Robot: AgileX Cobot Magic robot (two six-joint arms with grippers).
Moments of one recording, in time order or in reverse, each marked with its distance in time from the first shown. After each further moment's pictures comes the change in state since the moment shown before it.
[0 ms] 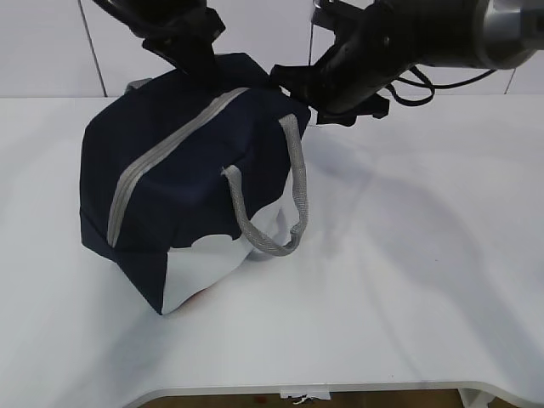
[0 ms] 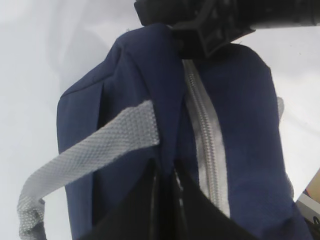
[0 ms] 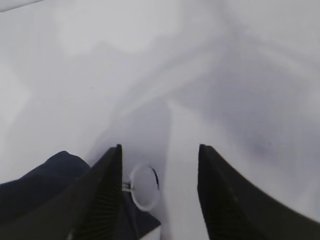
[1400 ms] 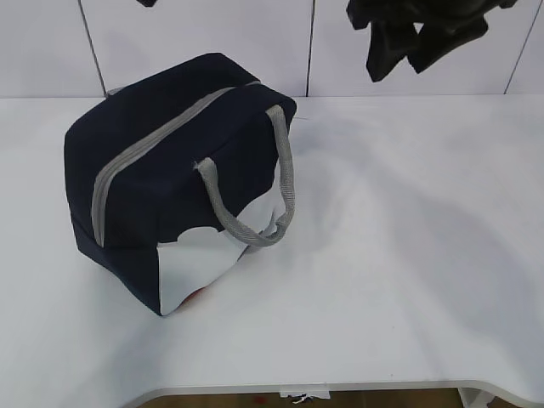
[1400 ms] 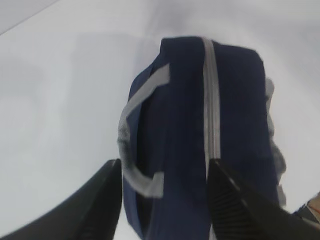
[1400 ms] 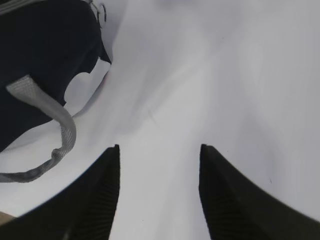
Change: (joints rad) left arm 0.000 -0.246 0.105 0.209 -0.007 -0.214; right arm 0.000 -0.355 -0.119 0.028 0.782 -0.489
